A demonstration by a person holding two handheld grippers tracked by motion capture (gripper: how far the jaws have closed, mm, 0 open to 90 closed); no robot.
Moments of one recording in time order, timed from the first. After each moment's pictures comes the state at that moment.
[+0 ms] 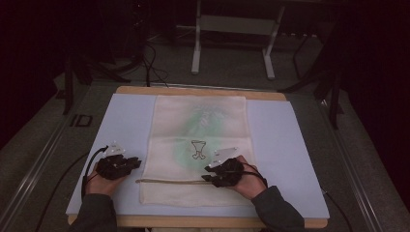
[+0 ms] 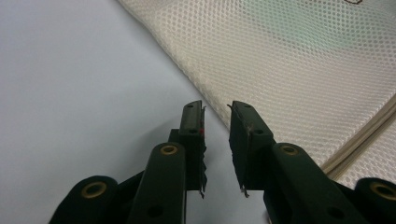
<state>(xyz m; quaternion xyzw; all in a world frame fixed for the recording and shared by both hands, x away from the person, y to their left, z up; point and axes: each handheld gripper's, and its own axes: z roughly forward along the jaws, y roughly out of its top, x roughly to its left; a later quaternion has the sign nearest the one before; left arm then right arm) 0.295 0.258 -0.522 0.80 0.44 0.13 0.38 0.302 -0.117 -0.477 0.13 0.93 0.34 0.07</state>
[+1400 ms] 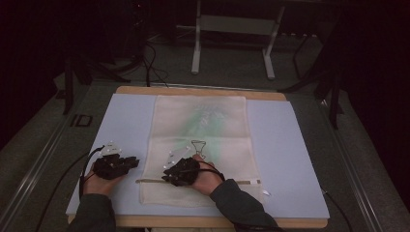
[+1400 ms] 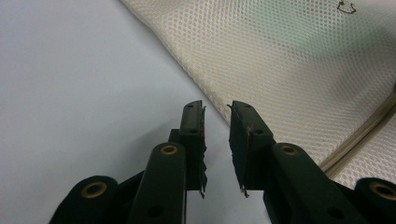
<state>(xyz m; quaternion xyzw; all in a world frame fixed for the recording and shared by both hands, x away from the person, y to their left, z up) 0.294 0.266 -0.520 0.80 0.44 0.12 0.40 0.306 -0.005 -0.494 0.07 0.93 0.36 0.04</state>
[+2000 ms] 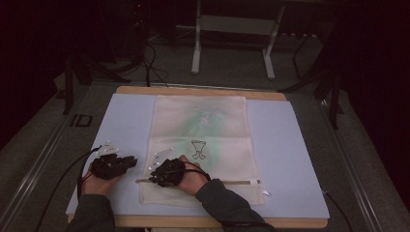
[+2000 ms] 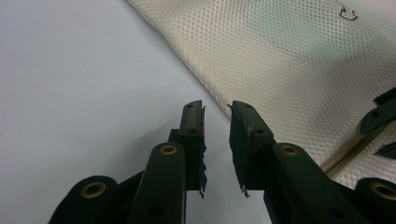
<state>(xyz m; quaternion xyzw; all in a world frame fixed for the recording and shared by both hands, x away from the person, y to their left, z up) 0.292 0.271 -0.519 0.79 0.45 0.13 0.40 0.305 0.037 -0.505 0.06 0.93 0.36 0.03</state>
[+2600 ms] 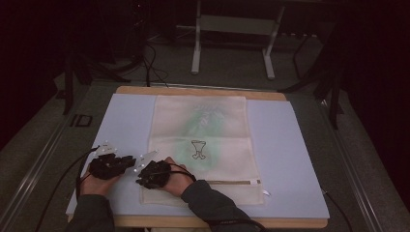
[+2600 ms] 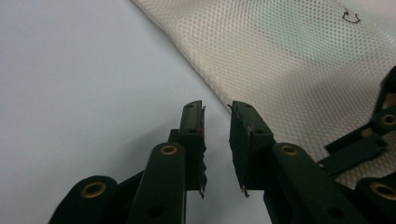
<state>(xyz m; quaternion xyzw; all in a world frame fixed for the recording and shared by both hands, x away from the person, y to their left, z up) 0.291 0.275 -0.519 0.78 0.45 0.13 0.40 0.304 0.075 -0.519 0.06 0.93 0.36 0.02</state>
